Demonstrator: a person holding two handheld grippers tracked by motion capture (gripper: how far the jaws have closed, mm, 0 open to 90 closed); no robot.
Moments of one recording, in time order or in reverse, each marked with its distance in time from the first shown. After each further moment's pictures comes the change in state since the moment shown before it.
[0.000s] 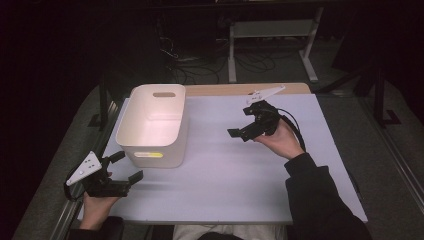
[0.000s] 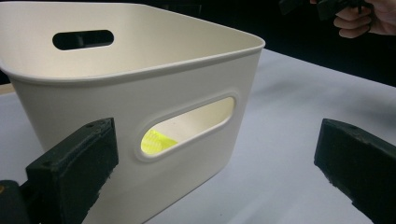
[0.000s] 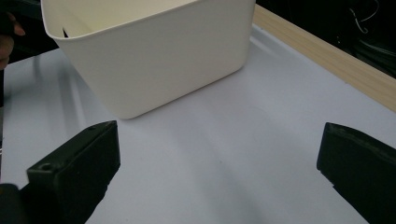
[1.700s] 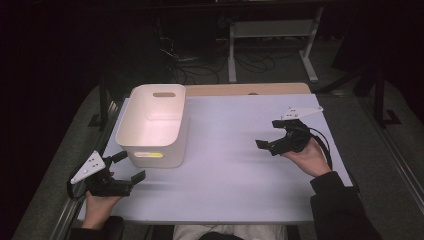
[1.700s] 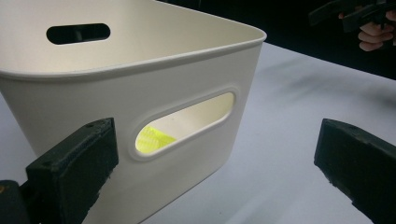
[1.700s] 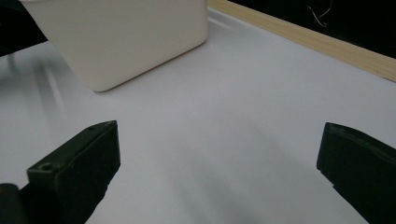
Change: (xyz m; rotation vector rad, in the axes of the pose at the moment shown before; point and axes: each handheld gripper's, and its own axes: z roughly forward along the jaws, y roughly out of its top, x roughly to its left) left arm -0.001 -0.001 0.005 0.028 0.002 0.007; right arm -0.016 -0.074 -0.045 -0.071 -0.087 0.089
